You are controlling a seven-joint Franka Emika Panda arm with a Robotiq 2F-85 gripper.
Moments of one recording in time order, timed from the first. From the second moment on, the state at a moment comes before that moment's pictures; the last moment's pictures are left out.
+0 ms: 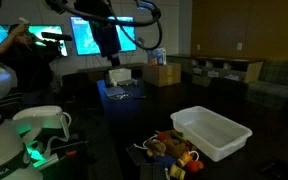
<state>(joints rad) 0.02 -0.85 -0.25 -2.57 0.07 1.89 -0.33</state>
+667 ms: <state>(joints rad) 0.02 -0.85 -0.25 -2.57 0.07 1.89 -0.33</state>
